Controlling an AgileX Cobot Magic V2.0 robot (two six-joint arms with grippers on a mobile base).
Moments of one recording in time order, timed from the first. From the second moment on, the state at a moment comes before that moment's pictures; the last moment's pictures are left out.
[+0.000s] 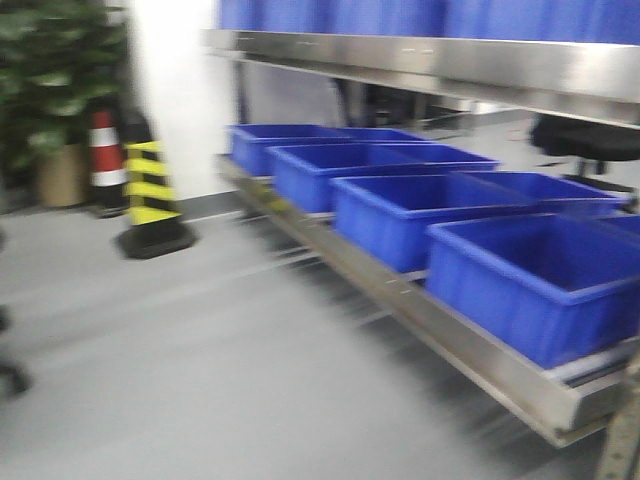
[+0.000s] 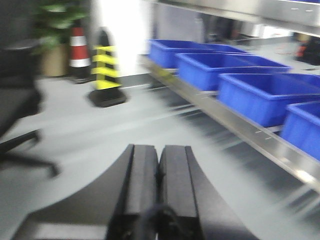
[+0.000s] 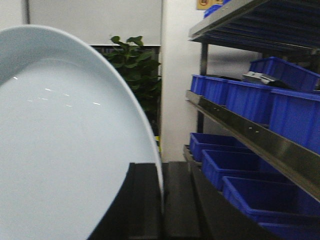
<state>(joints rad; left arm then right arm) -0.05 -0.02 0.03 -0.04 0.12 0.03 0.43 0.13 -0.43 0.12 0.15 -0.06</state>
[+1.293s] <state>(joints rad) -0.05 -0.02 0.03 -0.04 0.12 0.03 0.43 0.13 -0.43 0.12 0.15 -0.06</state>
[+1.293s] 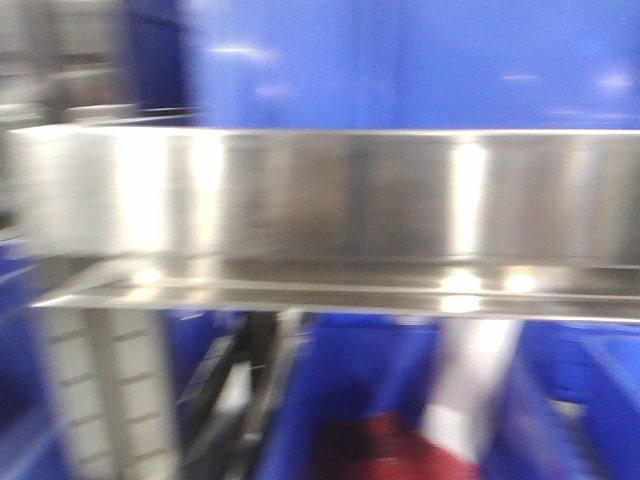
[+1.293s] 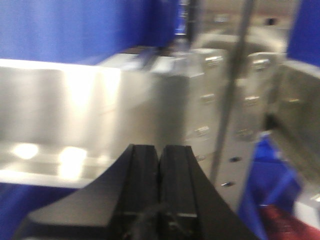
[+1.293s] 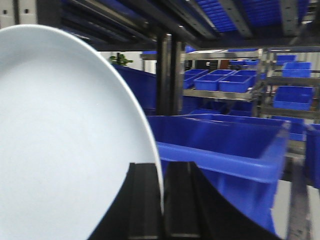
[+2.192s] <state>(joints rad) -0.05 -0.02 0.03 -0.04 0.12 0.03 0.43 0.13 -0.43 0.12 0.12 -0.06</state>
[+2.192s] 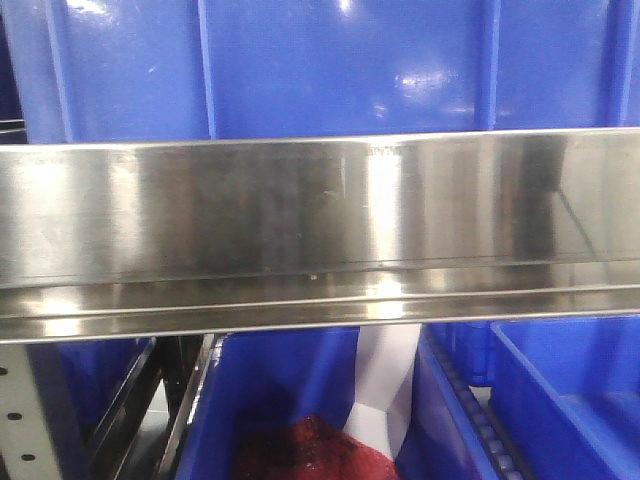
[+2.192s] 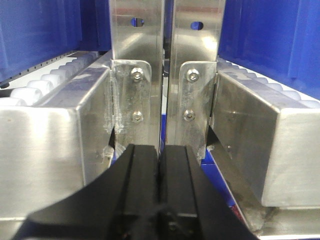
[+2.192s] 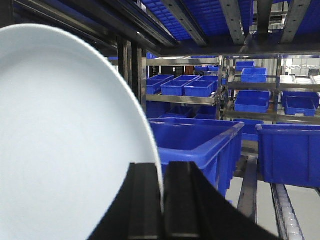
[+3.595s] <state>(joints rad) -0.05 -0.02 0.03 -0.04 0.12 0.03 0.43 1.29 -1.33 0.17 0.26 -0.06</state>
